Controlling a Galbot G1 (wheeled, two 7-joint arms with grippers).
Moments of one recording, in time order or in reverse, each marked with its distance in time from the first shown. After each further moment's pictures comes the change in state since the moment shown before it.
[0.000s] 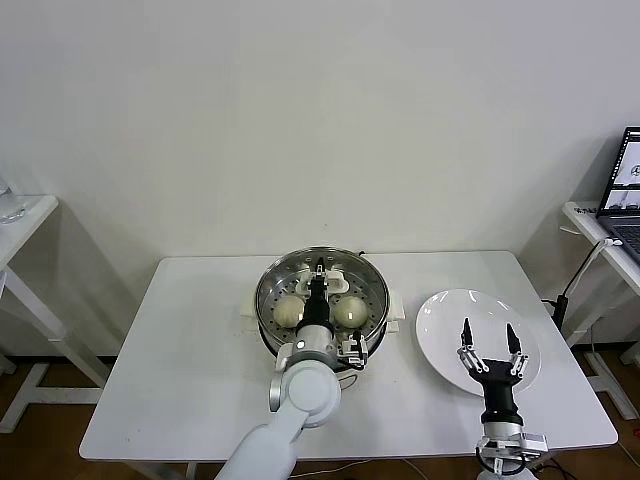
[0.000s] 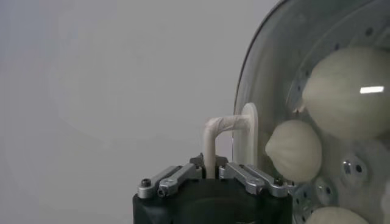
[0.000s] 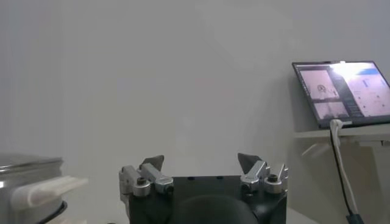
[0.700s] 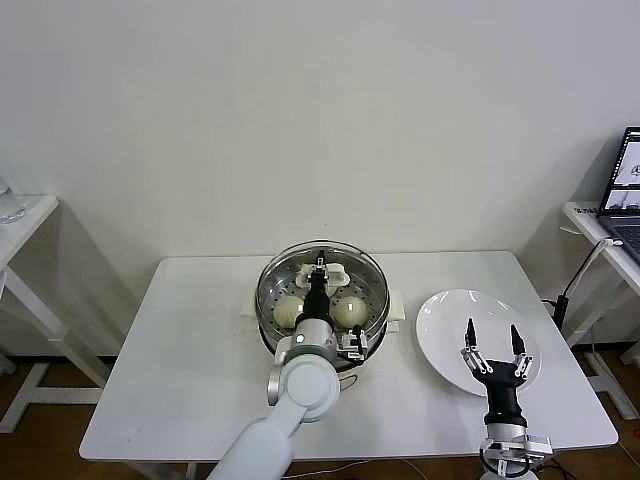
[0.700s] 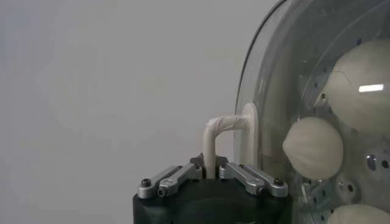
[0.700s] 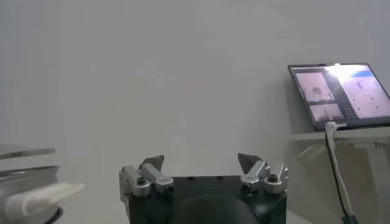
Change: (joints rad) left arm -0.030 0.018 0.014 -0.009 -0.010 0.003 0.008; right arm -0.013 0.001 0.013 0.015 0.010 -0.003 0.002
